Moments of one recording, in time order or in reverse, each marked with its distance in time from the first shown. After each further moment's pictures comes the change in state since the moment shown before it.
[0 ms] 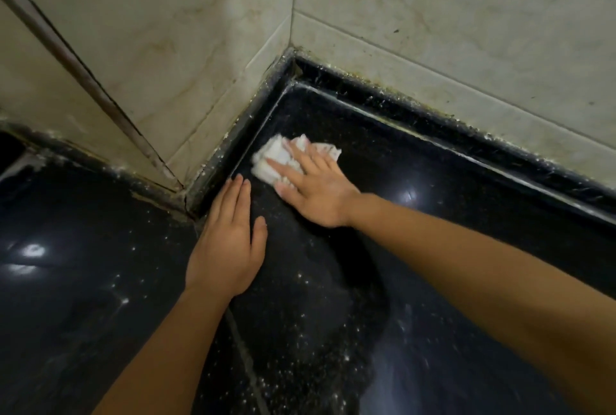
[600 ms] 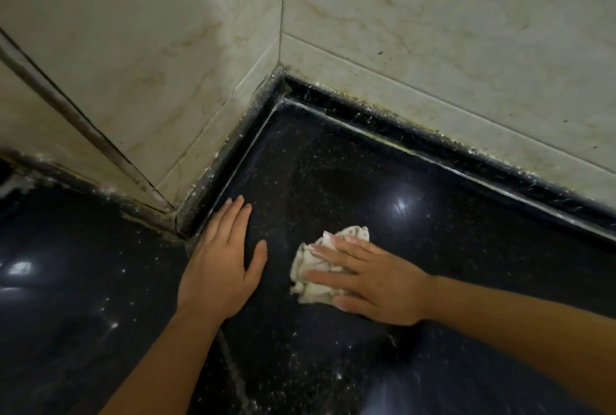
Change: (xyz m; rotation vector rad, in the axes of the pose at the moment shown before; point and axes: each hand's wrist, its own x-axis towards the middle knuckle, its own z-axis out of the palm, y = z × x) left_hand -0.002 0.001 -0.004 0.040 -0.048 0.032; right_hand -0.126 0.042 0.028 -0.182 -0.098 -0.368
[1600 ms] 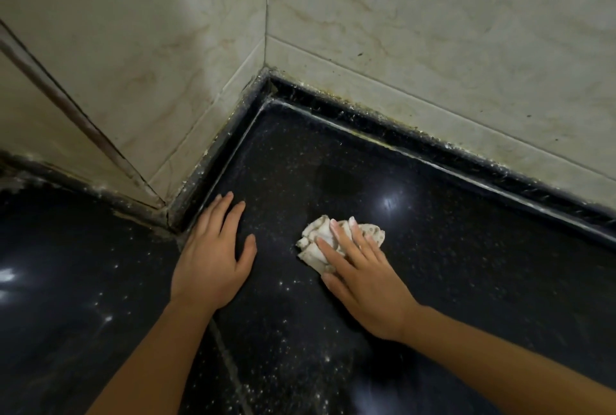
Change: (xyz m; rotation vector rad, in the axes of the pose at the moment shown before) left_hand 0.000 0.001 -0.001 0.014 0.013 0.014; right_hand -0.012 -0.045 0.010 0.068 0.147 0.513
